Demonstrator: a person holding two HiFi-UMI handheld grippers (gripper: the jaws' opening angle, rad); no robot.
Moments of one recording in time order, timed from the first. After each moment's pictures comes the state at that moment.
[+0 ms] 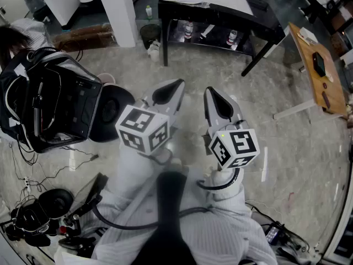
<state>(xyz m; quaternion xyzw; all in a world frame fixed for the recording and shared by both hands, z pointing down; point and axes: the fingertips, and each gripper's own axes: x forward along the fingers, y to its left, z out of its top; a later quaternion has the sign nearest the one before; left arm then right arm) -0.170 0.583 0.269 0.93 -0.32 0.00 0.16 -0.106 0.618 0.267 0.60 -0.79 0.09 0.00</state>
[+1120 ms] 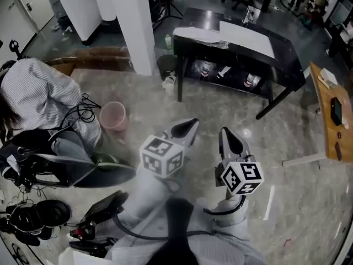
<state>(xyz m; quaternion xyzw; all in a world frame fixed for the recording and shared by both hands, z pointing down) -0.083 0.449 0.334 0.92 -0.34 0.02 0.21 0.000 0.482 0.334 0.59 -0.79 0.16 0.01</state>
